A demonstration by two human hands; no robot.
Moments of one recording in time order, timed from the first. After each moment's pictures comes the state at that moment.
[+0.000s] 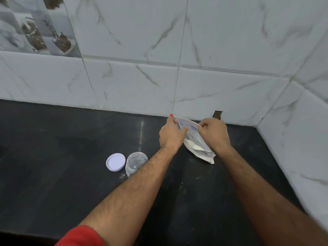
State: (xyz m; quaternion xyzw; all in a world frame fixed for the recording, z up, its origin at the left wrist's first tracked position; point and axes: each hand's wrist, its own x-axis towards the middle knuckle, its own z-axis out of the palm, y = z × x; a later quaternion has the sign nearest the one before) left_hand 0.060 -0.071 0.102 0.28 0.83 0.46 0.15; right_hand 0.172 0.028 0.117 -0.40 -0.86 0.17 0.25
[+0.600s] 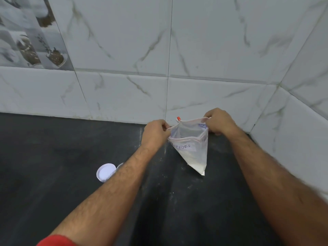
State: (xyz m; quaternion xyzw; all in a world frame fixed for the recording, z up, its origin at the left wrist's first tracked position) left_hand 0.036 -0.068 0.125 0.39 0.82 0.41 0.08; right_hand 0.189 0.102 0.175 -0.46 -0.86 0.20 0.12
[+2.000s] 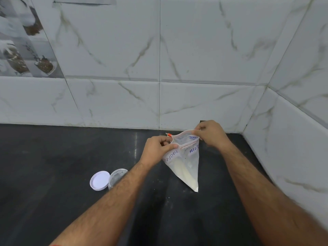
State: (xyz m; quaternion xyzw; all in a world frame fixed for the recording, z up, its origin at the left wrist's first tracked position) left_hand 0.044 -0.059 0.075 0.43 0.72 0.52 0.19; right_hand 0.207 0.091 0.147 -0.40 -0.85 0.28 0.18
